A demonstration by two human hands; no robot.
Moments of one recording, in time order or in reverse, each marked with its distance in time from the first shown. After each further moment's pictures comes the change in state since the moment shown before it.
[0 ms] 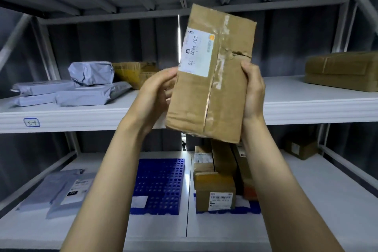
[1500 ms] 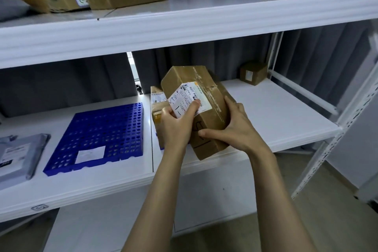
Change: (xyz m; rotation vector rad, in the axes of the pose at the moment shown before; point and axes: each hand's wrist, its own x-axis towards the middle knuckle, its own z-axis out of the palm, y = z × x) left_hand -0.090 -0.215 0.111 0.167 0.305 -0.517; right_hand -0.143 0.062 -0.180 -1.208 -0.122 0.571
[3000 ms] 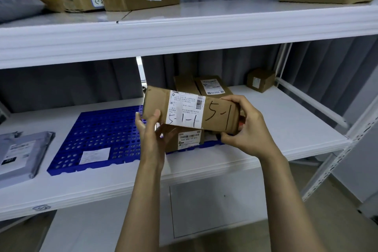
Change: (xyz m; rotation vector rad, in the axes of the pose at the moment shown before) left_hand 0.028 -0.023 -0.060 -0.503 -0.006 -0.076; right_hand 0.007 -0.007 -0.011 0.087 0.053 -0.422
